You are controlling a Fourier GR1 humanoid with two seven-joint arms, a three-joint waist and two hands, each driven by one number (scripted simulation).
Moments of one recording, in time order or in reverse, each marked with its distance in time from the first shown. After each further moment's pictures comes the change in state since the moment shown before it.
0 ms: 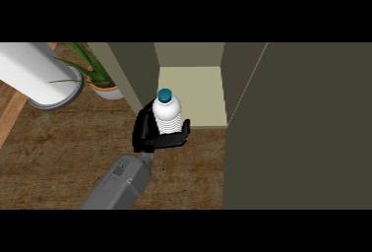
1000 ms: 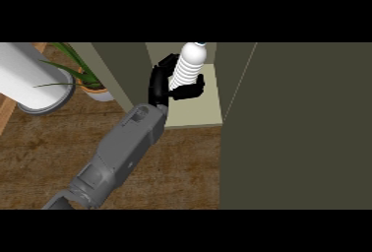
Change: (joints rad) left arm -0.510 0.017 -0.046 0.465 0.057 0.276 0.127; right arm -0.058 -0.013 -0.124 0.027 -0.065 0.059 -0.005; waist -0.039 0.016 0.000
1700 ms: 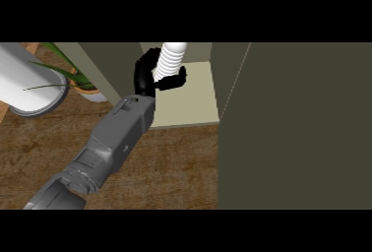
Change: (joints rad) left arm -0.136 0.021 0.118 0.315 -0.006 0.061 -0.084; right arm -0.037 0.001 -0.026 0.011 -0.021 0.024 0.013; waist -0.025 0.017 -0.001
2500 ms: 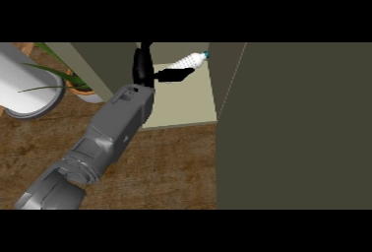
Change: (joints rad) left arm -0.096 0.013 0.007 0.086 -0.045 -0.006 -0.082; right arm 0.006 -0.004 0.014 0.021 -0.014 0.046 -0.018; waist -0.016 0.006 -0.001
